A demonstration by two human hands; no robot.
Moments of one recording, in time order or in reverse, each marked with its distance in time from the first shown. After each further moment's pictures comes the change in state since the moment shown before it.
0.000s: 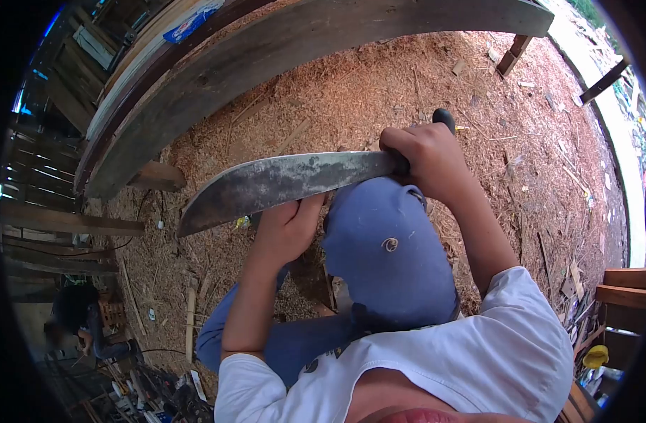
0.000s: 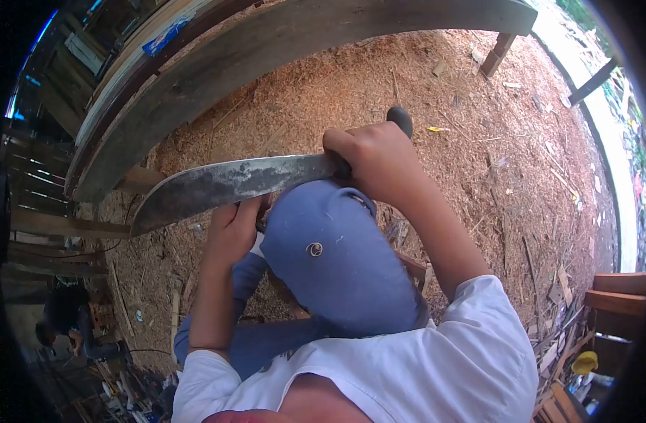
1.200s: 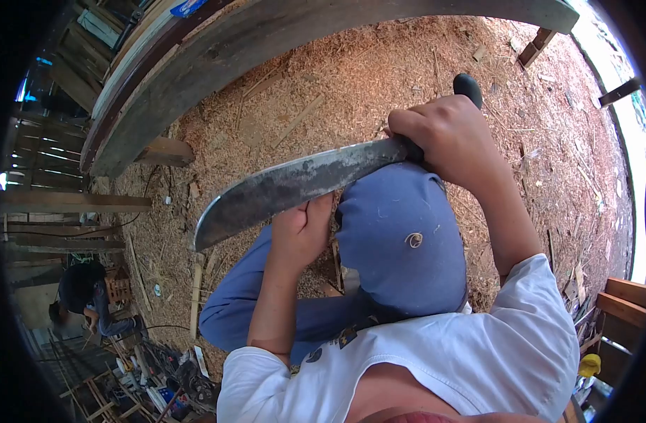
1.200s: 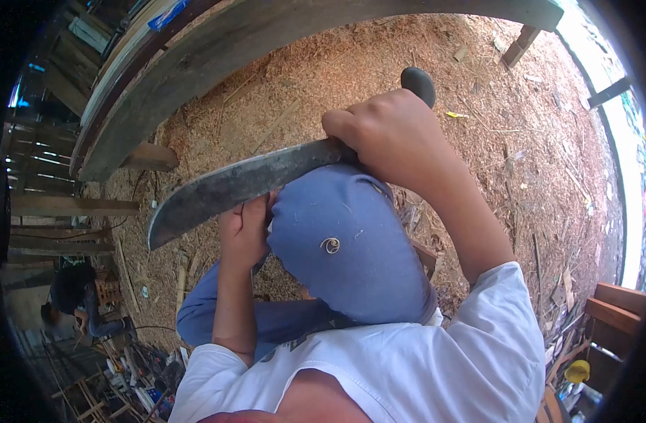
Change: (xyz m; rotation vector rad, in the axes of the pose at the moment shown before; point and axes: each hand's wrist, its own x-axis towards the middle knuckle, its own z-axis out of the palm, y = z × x) left_hand -0.038 -0.020 0.017 -0.023 0.211 -0.106; right_hand 0.019 -0.012 -0.018 -0.137 -0.066 -0.136
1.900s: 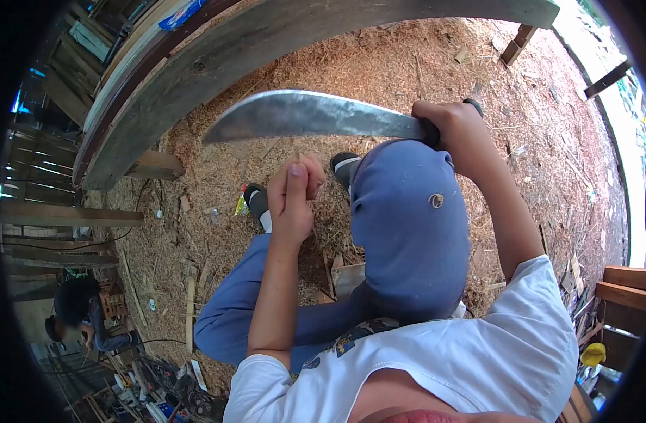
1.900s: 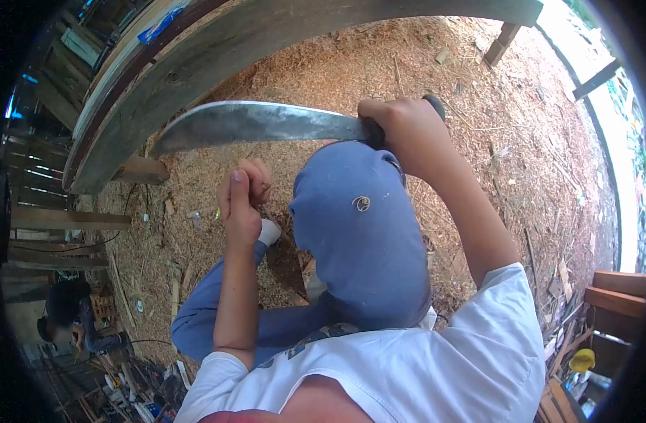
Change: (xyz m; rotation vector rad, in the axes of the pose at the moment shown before) left_hand 0.050 -0.018 0.027 -0.498 -0.120 0.335; right_hand -0.038 0.029 0.002 0.047 -0.031 0.304
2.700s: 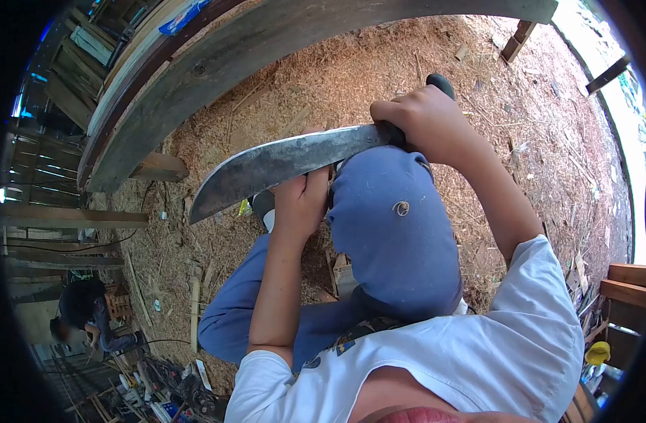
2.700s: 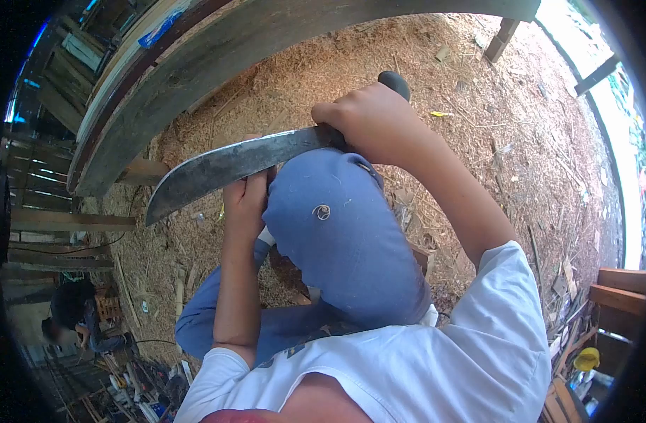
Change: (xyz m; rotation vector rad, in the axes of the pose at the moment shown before) left_hand 0.007 0.022 0.022 0.328 0.051 -0.122; right_hand 0.030 -0.013 0.008 -0.032 -0.059 -0.297
